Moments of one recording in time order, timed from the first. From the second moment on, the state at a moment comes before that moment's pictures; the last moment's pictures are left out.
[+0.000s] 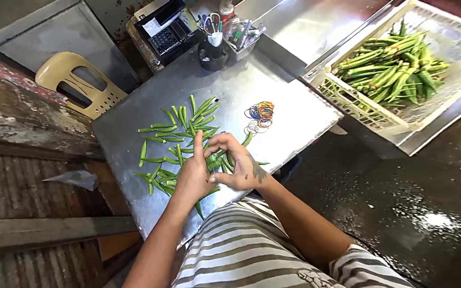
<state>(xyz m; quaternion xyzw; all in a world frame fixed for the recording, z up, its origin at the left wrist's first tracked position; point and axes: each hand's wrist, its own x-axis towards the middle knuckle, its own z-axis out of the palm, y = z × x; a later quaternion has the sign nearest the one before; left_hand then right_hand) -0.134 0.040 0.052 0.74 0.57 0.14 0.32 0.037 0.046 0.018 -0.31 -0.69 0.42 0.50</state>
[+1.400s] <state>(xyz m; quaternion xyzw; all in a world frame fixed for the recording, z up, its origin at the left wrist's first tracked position) -0.226 0.035 -0.037 0.66 0.64 0.17 0.37 0.093 0.092 -0.063 -0.83 -0.46 0.26 0.18</state>
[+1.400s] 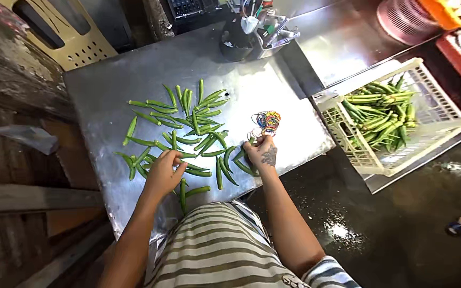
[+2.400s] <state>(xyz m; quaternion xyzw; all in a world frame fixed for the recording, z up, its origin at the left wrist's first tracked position) -0.207 -0.032 -0.047 0.17 0.55 0.44 0.69 -0.006 0.024 -0.039 -0.47 -0.66 0.54 0.23</state>
